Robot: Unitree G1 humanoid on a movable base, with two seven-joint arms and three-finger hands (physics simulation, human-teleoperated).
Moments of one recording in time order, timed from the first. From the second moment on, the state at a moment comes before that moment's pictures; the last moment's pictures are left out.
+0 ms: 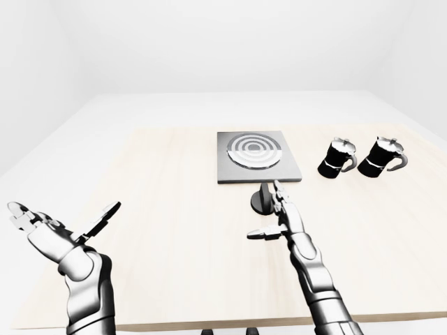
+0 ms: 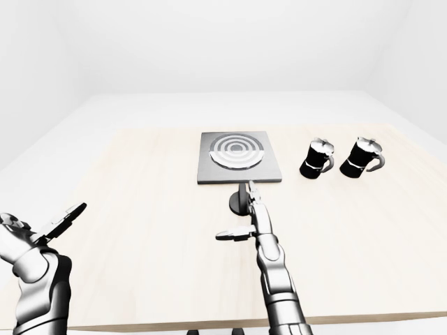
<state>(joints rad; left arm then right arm) -0.06 0.17 0.45 0.04 -0.20 -0.09 0.52 -0.12 -0.02 -0.01 0.26 -0.02 0.03 0.06</state>
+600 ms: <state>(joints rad) -0.06 0.17 0.45 0.04 -0.20 -0.09 0.52 -0.07 0.07 0.14 0.15 -0.11 0.09 -0.01</state>
